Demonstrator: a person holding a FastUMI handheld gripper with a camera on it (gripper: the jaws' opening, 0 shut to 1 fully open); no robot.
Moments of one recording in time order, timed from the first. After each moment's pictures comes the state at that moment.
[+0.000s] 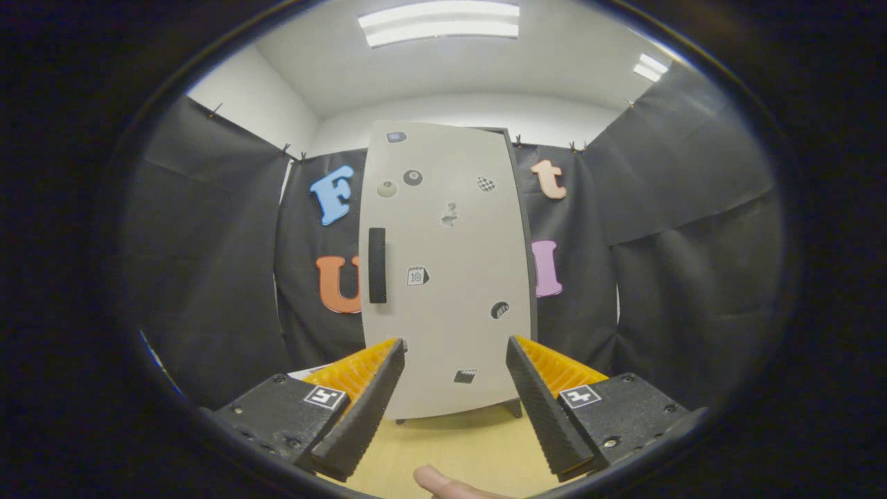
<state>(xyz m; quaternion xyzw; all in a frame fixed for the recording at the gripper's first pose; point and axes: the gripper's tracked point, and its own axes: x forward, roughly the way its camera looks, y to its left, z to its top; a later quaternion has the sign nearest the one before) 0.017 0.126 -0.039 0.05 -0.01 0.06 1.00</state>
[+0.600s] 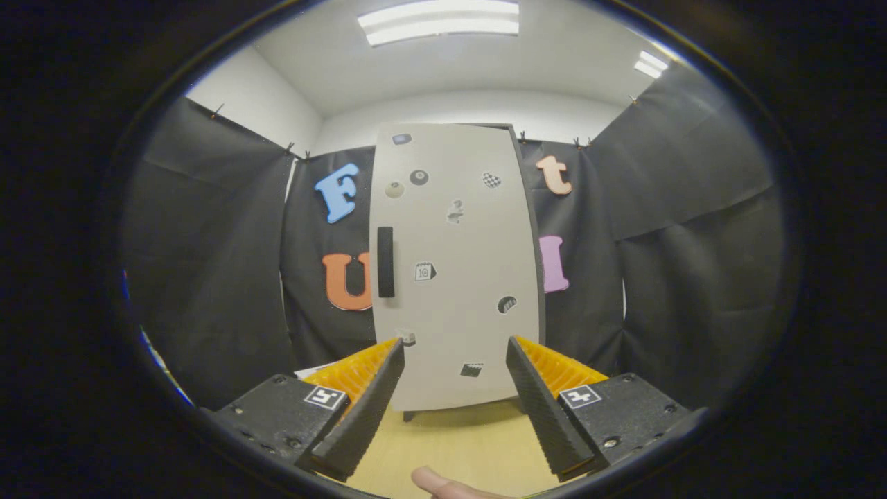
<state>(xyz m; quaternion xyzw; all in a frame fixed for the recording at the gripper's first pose) 0.019 0.132 -0.042 0.05 0.00 0.06 1.00</state>
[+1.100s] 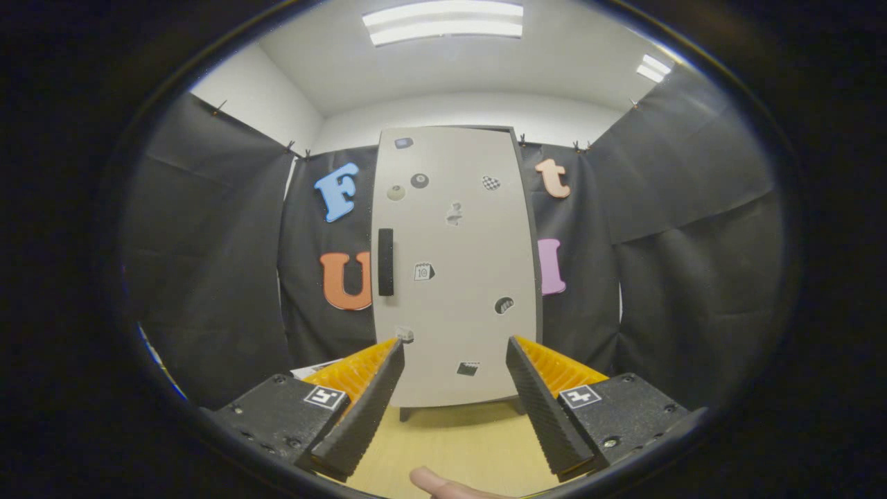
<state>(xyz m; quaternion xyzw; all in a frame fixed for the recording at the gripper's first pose) 0.016 0.131 -0.042 0.04 -0.01 0.06 1.00</state>
